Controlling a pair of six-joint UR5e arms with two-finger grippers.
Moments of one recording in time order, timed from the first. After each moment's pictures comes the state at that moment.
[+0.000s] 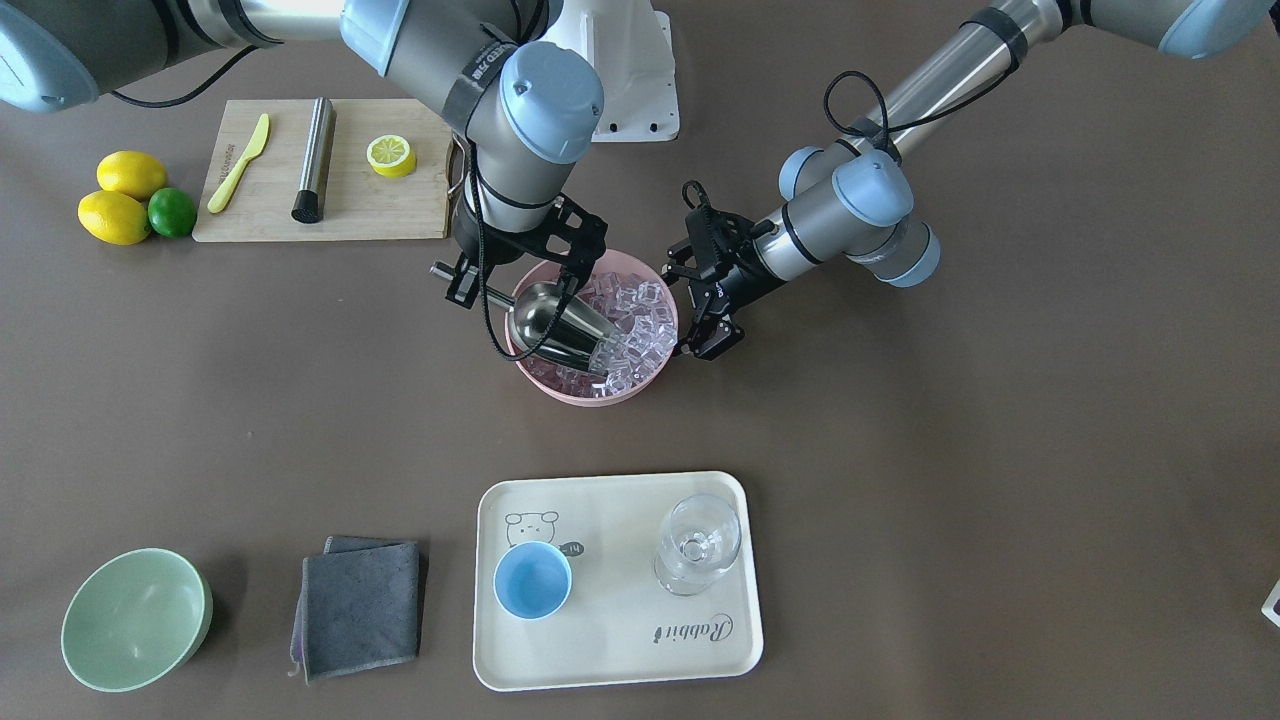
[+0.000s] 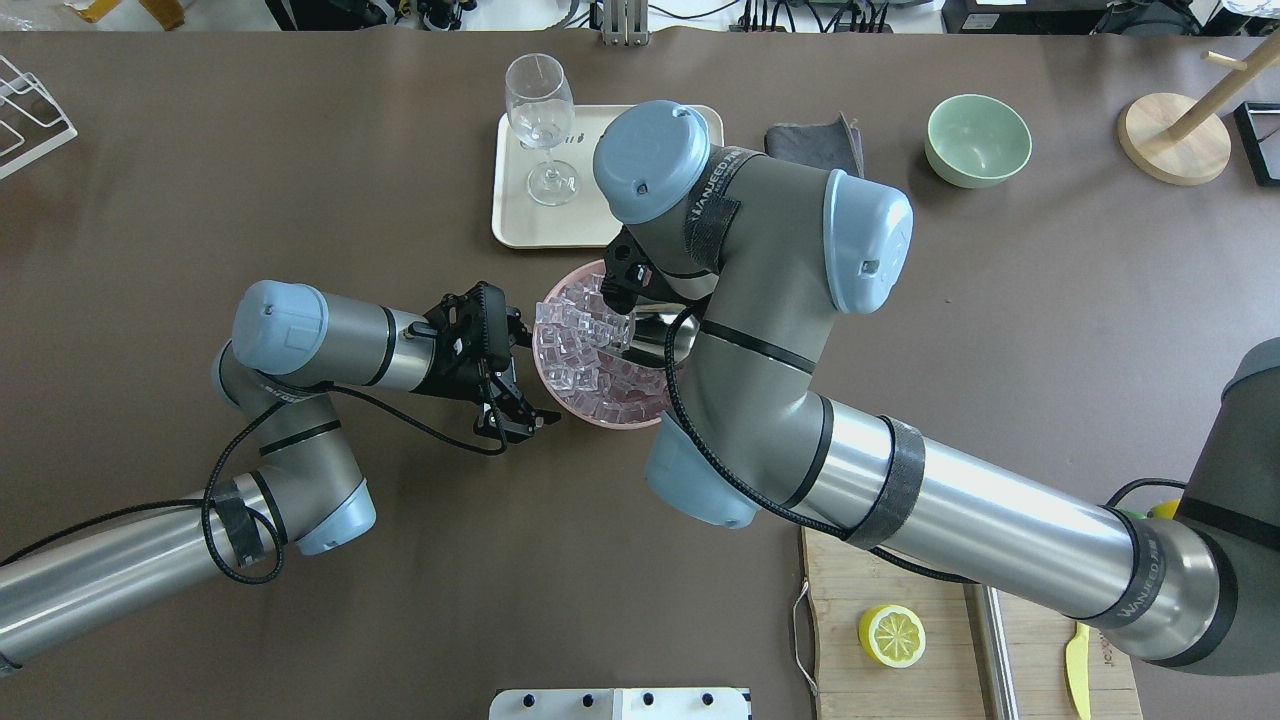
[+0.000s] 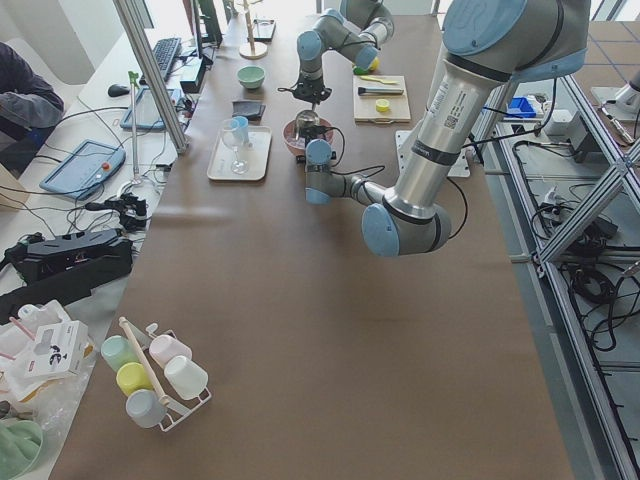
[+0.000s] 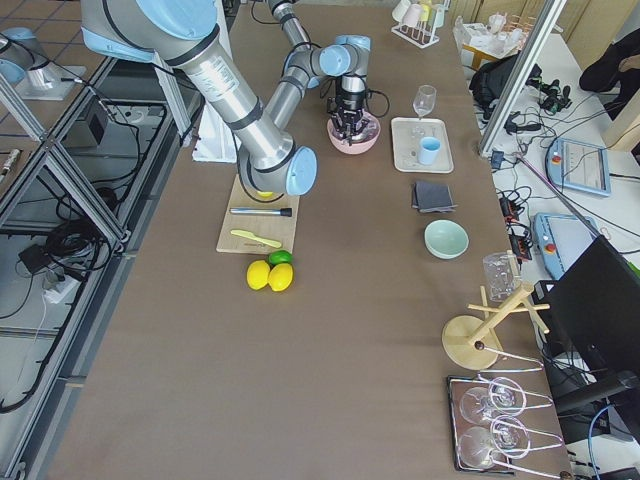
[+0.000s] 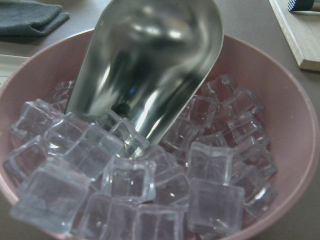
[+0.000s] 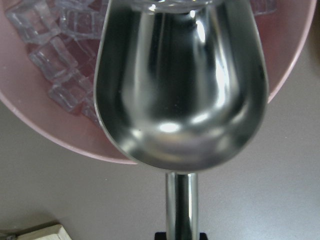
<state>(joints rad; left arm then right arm) -0.56 -2.12 -1.26 -2.89 -2.02 -0.10 0.57 -0.68 1.62 -2.19 1.81 -0.22</state>
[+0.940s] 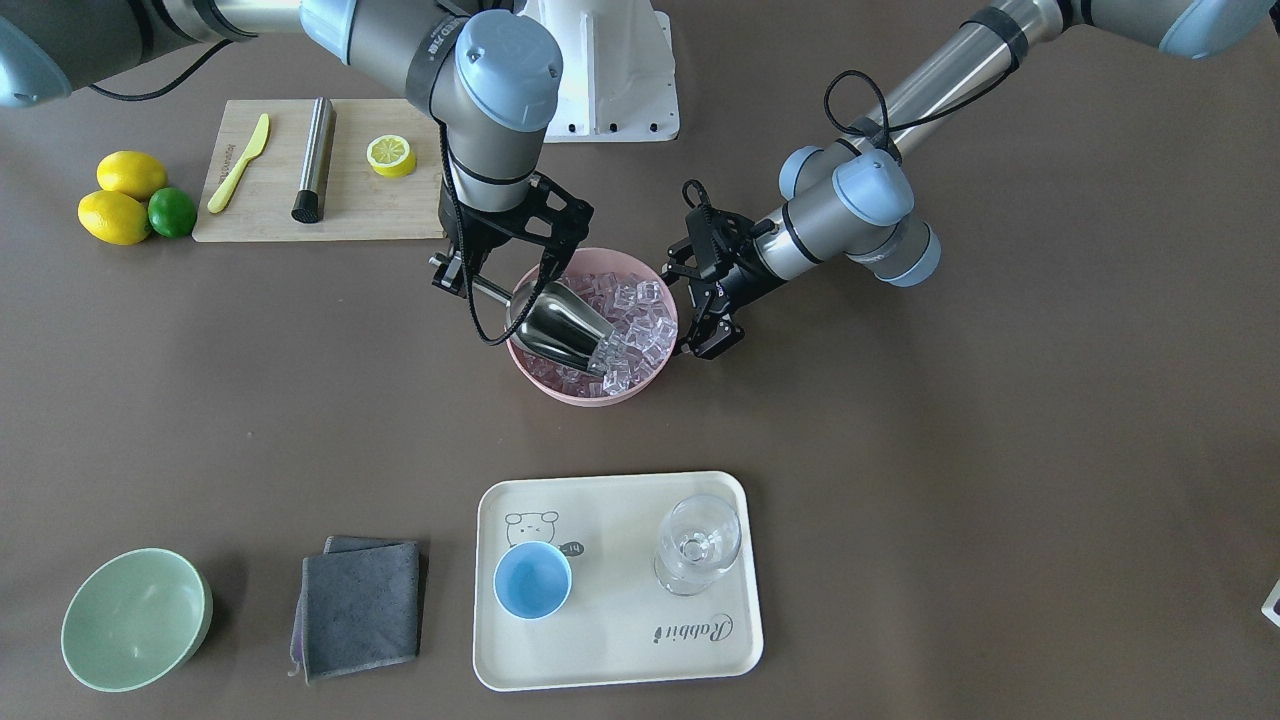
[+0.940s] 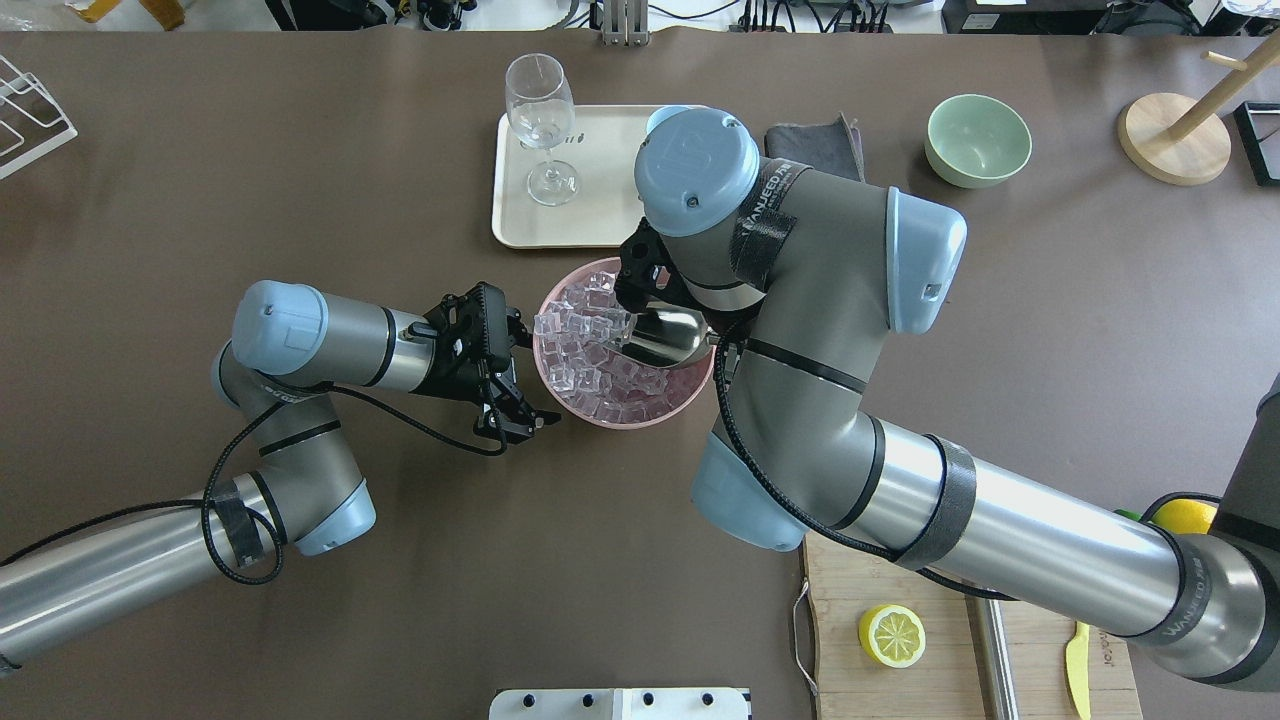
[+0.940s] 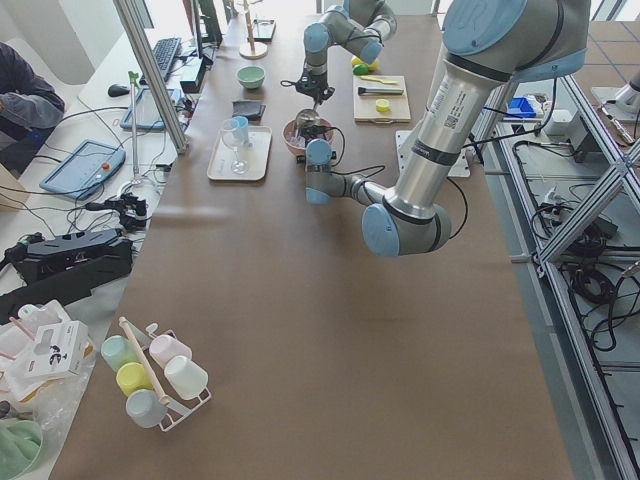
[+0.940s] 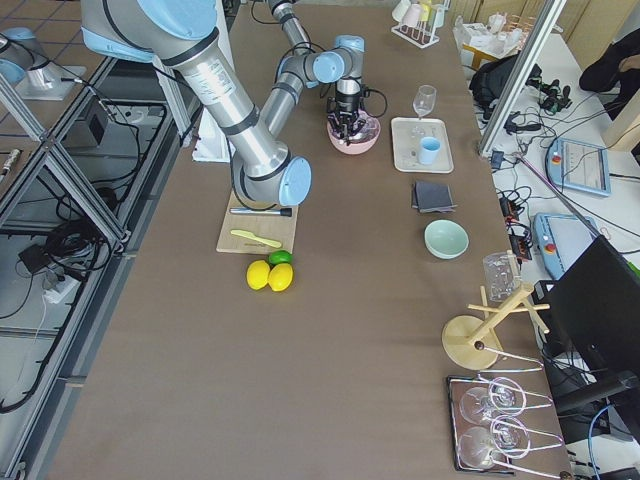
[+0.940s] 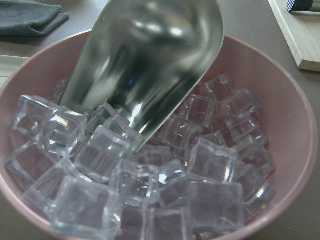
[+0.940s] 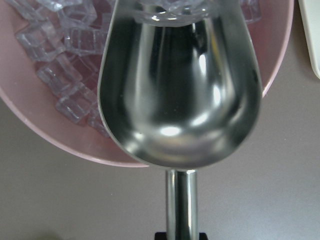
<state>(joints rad) -0.56 -2.12 -1.26 -2.89 -2.02 -0.10 0.57 -0.76 1.71 -2.10 1.82 -0.12</state>
